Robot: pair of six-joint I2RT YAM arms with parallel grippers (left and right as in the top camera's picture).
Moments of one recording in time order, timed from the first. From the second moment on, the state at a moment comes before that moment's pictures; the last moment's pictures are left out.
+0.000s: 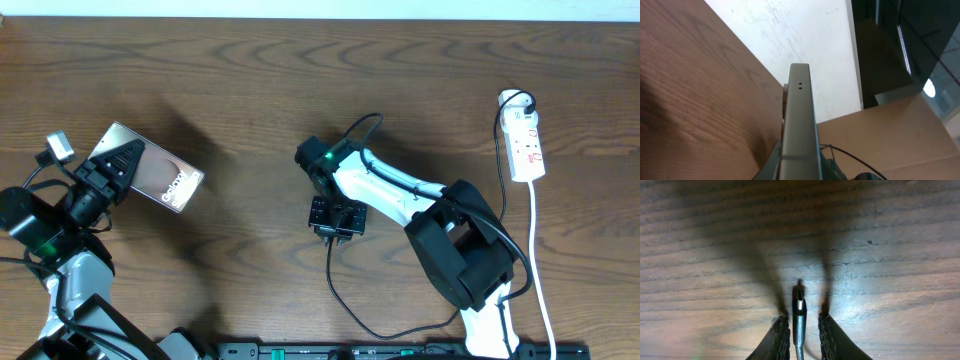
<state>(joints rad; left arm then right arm) 0.74 1.40 0.56 0.70 1.33 -1.03 0.74 2.12 1.45 -1.06 -0.27 0.89</state>
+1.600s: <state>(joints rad) 0.74 1.40 0.56 0.70 1.33 -1.03 0.74 2.12 1.45 -1.06 -0.25 0.90</state>
